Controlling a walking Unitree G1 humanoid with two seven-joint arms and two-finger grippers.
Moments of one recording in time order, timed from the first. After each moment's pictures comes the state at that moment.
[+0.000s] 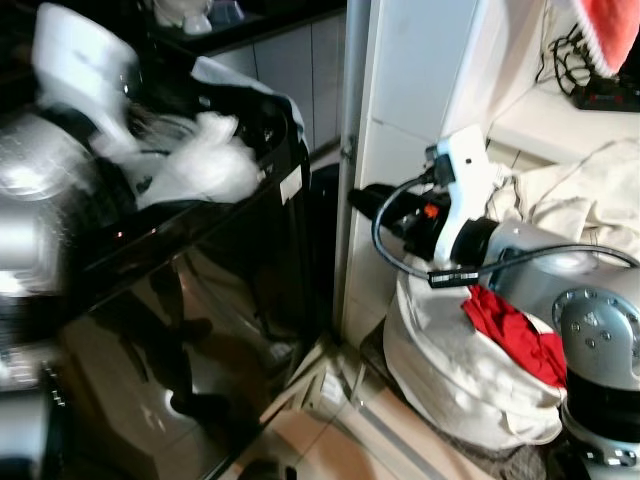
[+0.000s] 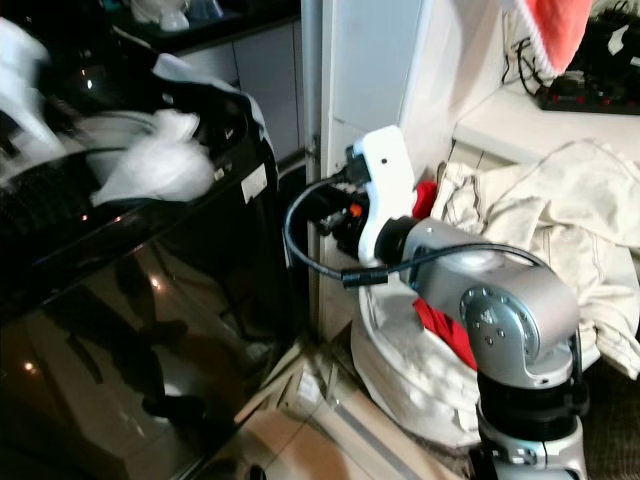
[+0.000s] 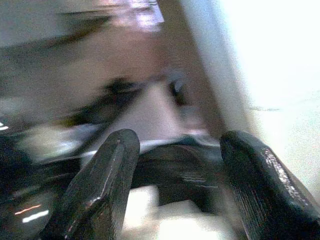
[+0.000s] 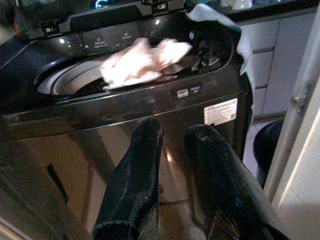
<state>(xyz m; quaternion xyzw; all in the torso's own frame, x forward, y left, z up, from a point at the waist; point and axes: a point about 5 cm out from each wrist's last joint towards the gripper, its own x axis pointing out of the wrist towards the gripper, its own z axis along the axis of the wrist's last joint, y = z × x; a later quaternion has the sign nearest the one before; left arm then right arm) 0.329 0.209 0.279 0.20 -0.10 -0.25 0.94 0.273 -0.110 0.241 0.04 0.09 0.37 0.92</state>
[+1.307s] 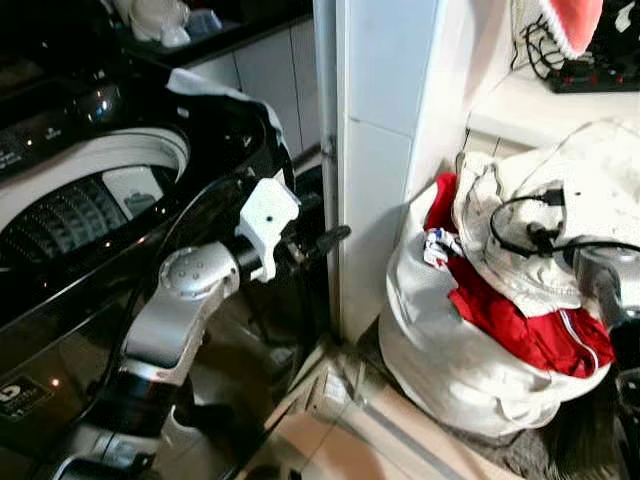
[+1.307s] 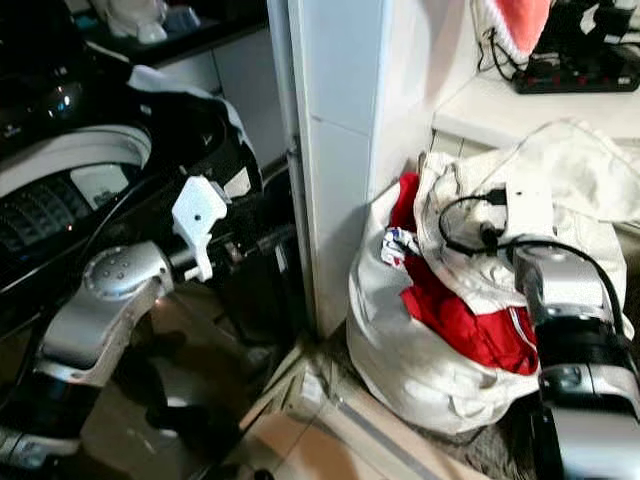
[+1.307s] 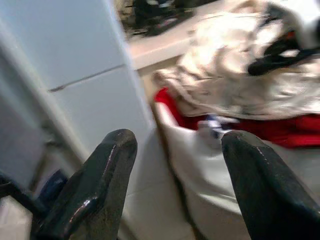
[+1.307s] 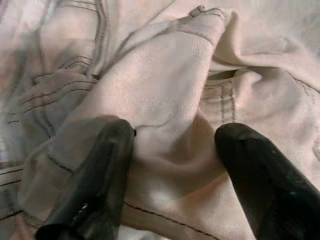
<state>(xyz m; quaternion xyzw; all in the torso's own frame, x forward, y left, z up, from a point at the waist) 0.298 0.109 0.179 0.12 -0.04 -0.44 0.89 0.341 -0.292 0.148 -0.11 0.25 -0.13 0.95</state>
